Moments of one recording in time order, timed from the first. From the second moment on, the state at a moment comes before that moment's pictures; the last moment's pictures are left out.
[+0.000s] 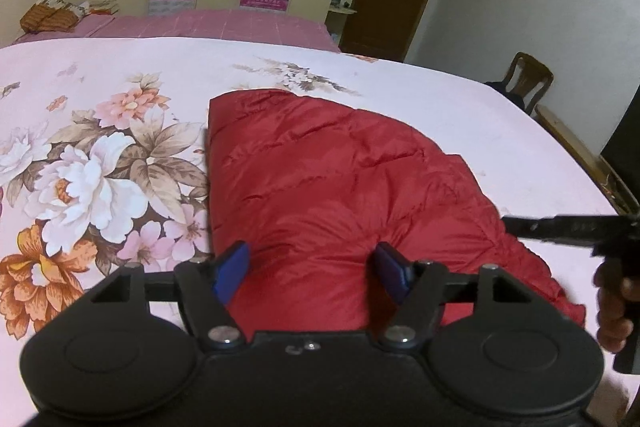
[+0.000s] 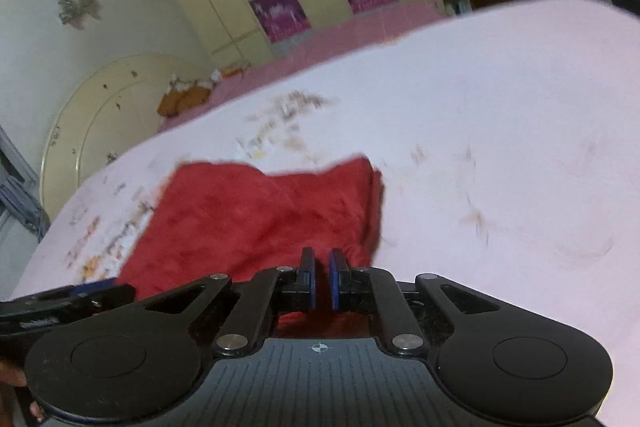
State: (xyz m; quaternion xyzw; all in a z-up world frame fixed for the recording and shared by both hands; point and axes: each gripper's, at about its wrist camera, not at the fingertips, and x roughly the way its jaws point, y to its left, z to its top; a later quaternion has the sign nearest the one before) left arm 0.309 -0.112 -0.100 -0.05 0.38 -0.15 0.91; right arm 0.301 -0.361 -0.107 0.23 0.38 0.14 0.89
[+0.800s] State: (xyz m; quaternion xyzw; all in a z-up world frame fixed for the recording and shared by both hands) left arm 0.336 -0.082 -0.114 -0.17 0.45 -0.18 0.86; right arm 0.302 -0.414 -0.131 0.40 0.44 0.16 0.79
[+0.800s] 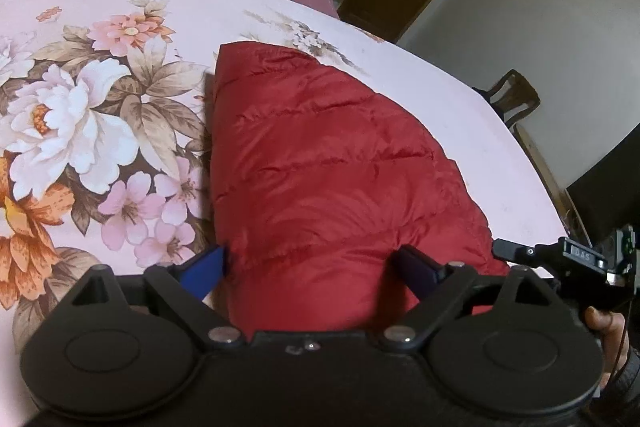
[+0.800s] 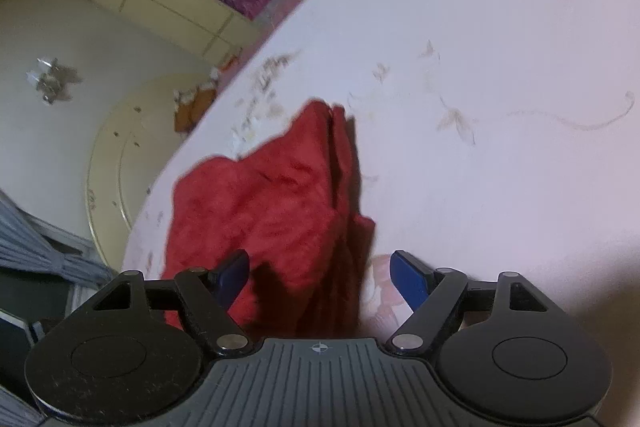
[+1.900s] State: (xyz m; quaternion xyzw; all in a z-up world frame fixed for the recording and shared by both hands) left arm 0.337 -0.079 -0.120 -0.18 0.44 -0.20 0.86; right arm 0.312 -0.394 -0.147 0.46 0.43 0.19 0.75
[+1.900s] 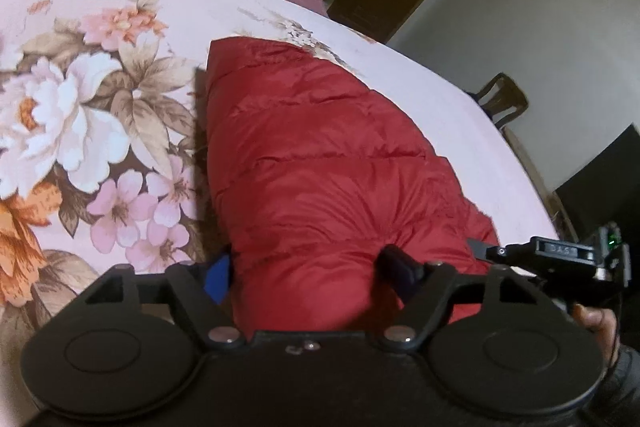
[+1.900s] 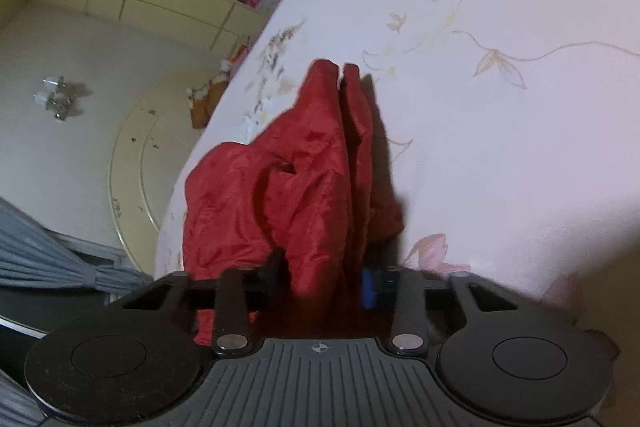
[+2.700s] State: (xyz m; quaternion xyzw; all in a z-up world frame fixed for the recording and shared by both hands) left arm 0.326 -0.097 -0.098 -0.11 0.43 -0.19 0.87; right arm 0.297 -0.378 -0.108 0.39 0.42 0.18 0.80
